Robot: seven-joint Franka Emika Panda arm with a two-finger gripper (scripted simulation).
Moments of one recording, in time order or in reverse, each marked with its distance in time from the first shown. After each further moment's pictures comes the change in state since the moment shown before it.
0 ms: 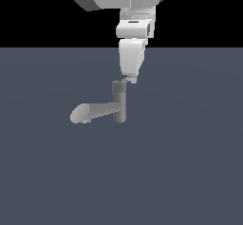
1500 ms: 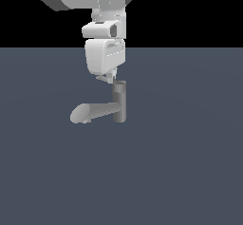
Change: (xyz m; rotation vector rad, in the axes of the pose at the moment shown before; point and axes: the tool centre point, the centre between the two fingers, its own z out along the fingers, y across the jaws) arm -0.070 0.012 0.002 -0.024 0.004 0.054
